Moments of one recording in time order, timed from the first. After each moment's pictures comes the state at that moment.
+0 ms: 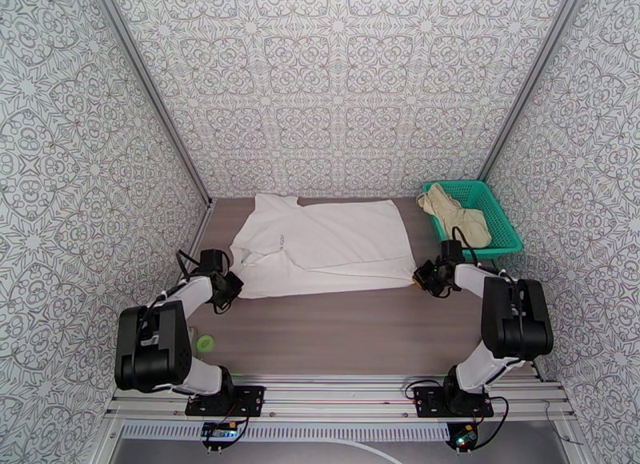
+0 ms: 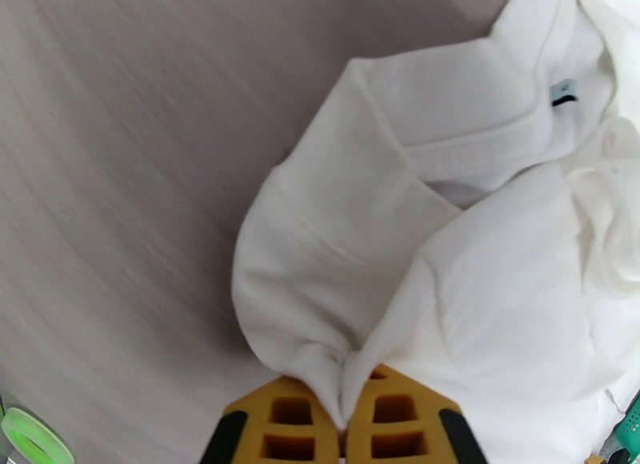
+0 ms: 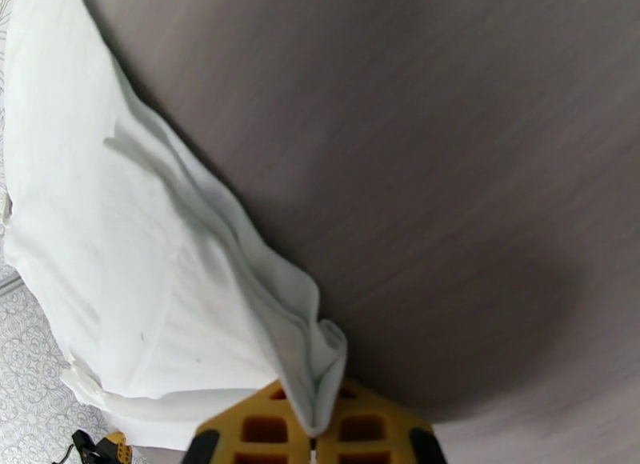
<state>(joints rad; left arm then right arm) 0.17 1.47 0.74 -0.43 0.07 -0.71 -0.08 1.67 0.86 -0.34 -0.35 0.78</state>
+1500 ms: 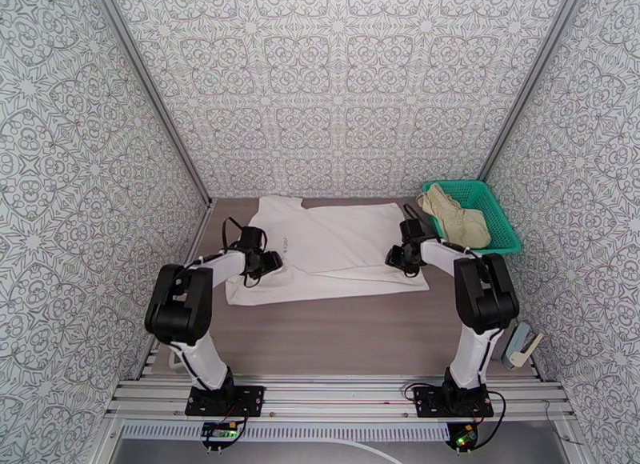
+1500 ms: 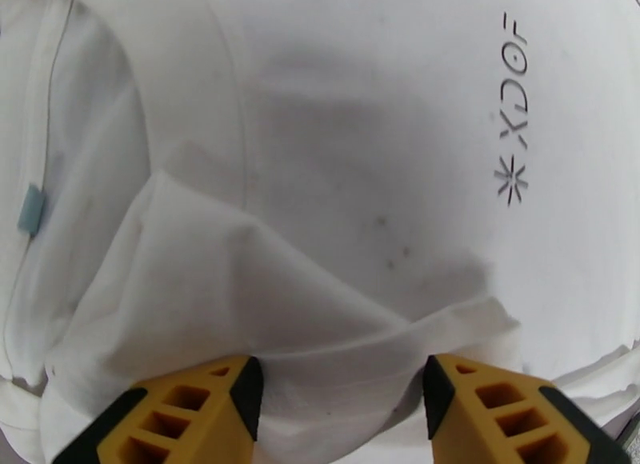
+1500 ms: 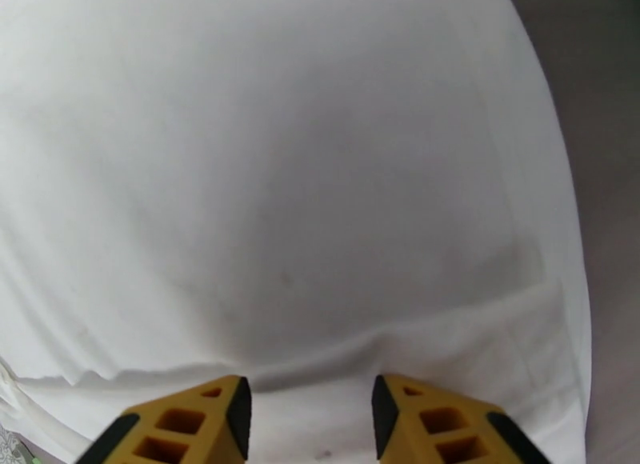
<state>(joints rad) -0.12 1.72 0.93 -0.30 0.12 -0.58 0.19 1.84 1.13 -0.48 -0.08 0.56</state>
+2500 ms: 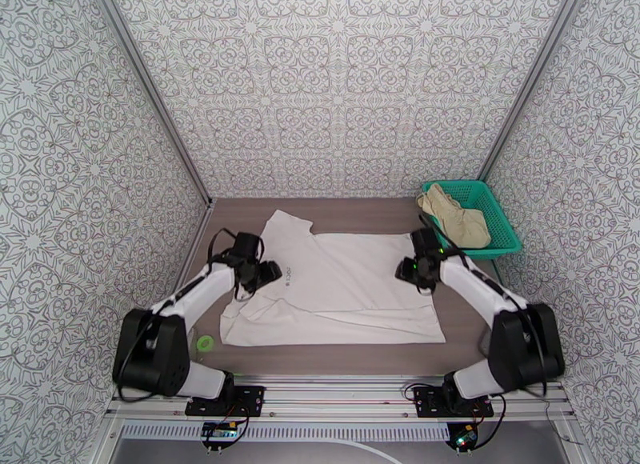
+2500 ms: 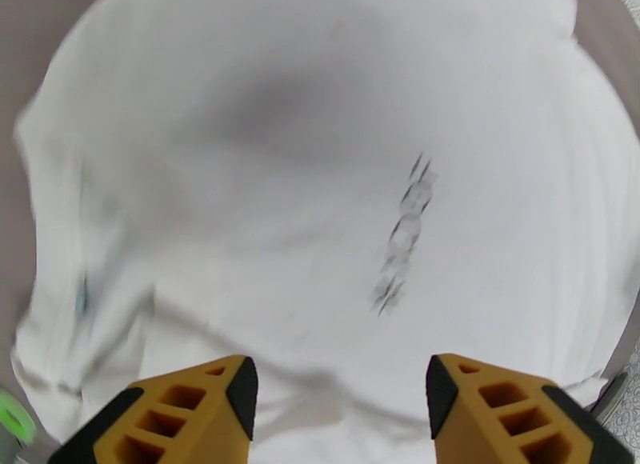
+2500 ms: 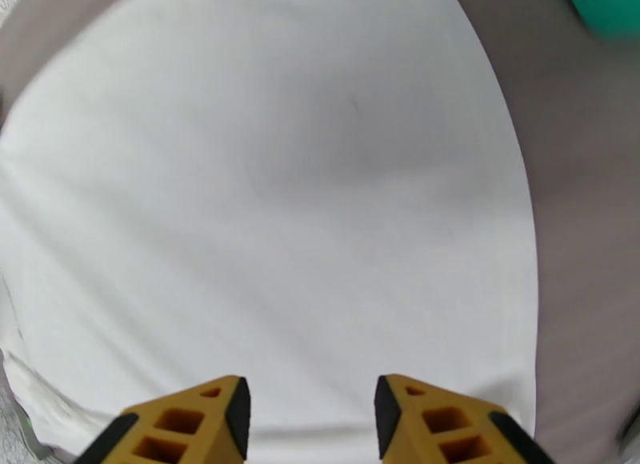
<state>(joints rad) -0.17 1.58 1.05 -0.59 0.13 -0.62 0.22 1.64 1.17 -0.69 -0.03 0.55</state>
